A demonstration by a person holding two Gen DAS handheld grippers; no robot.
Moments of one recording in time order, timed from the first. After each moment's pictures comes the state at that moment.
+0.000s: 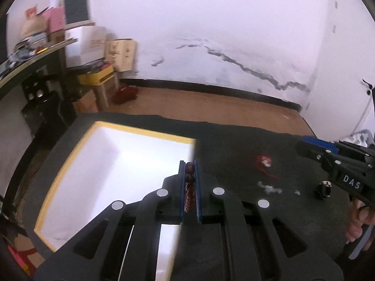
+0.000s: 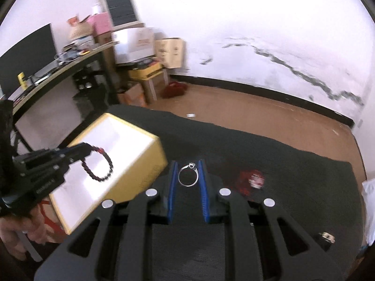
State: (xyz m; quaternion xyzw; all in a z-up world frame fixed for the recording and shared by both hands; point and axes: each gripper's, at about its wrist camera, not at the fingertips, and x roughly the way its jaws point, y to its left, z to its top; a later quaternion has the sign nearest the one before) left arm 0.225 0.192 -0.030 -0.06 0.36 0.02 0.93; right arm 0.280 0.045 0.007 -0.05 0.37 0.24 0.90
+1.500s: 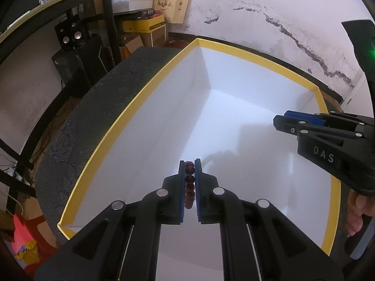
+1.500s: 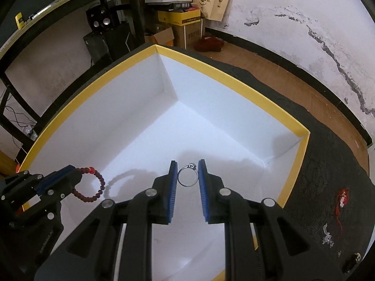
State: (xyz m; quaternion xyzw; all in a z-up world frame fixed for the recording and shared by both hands) left arm 0.222 0.350 -0.145 -0.09 0.47 0.12 0.87; right arm 0.333 0.276 -0.134 -0.15 0.48 0.27 0.82
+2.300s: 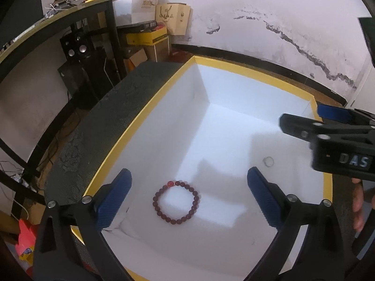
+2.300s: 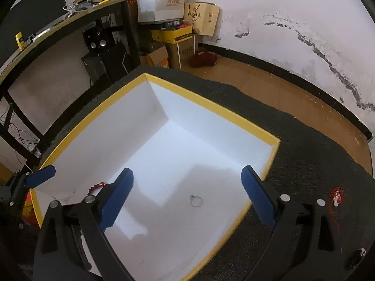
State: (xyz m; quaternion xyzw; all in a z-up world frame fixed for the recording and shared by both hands) left arm 0.220 0.334 -0.125 -0.06 0.44 0.14 0.88; right arm 0.325 0.245 -0.097 -0.10 0.44 0.26 0.85
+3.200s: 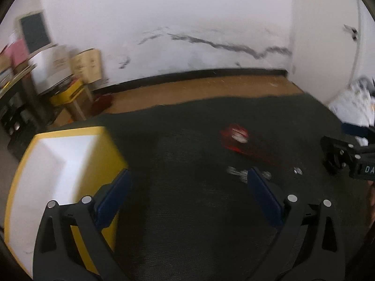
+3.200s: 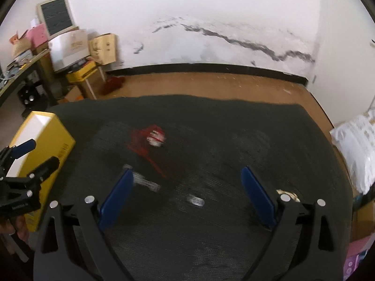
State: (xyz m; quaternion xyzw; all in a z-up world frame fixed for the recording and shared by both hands) left arm 0.284 0.029 -0.124 0.07 0.38 -0.05 0.92; right arm 0.283 -0.169 -0.117 0.00 0.41 0.05 0.91
